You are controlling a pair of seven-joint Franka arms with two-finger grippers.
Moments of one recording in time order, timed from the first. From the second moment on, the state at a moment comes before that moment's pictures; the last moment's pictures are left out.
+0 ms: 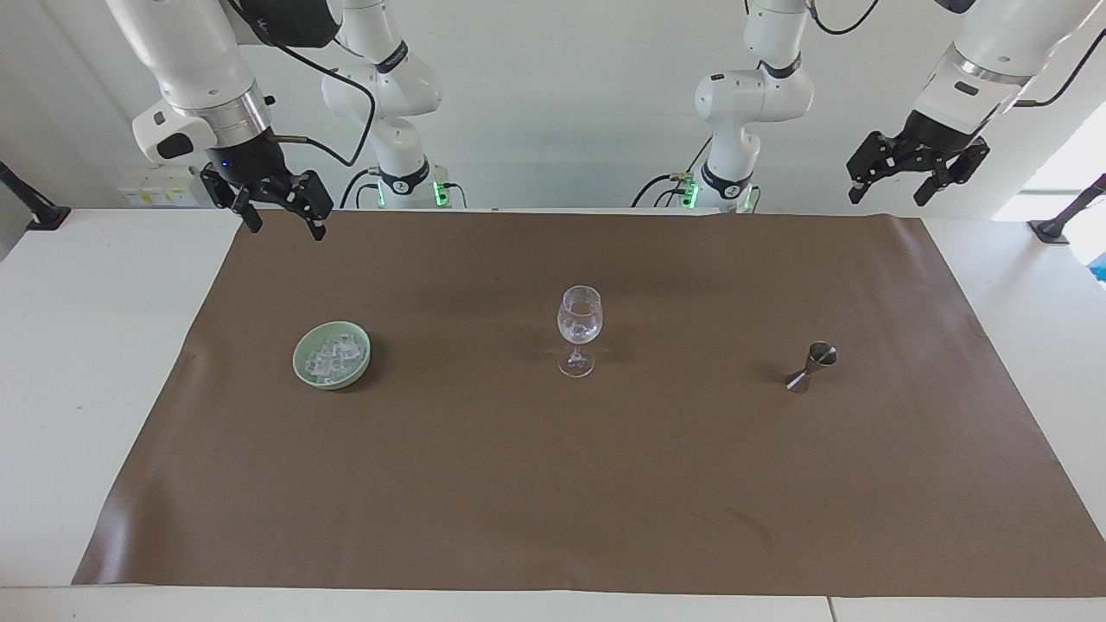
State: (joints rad) left arm 0.00 -0.09 -0.03 -1.56 -0.02 1.44 0.05; right arm 0.06 -0.04 -0.07 -1.61 0.00 1.58 0.15
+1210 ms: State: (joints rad) left arm -0.03 -0.09 0.00 -1.56 -0.04 1.44 0.05; right arm 0.08 -0.04 -0.09 -1.61 0.00 1.57 0.09
